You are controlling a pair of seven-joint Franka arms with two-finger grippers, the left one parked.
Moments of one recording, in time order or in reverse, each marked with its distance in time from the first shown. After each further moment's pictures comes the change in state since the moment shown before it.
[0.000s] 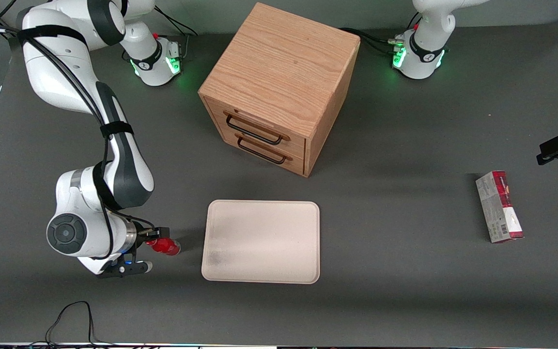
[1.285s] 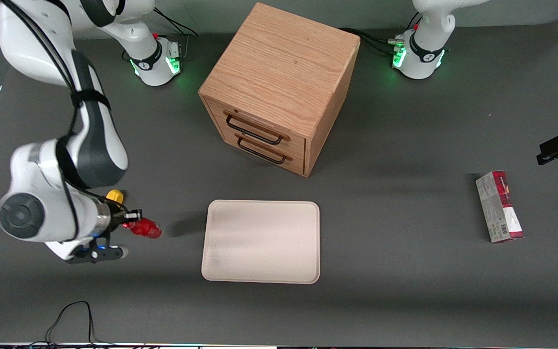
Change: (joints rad) arm -0.005 -0.172 -0.016 0.004 0.001 -0.247 0.008
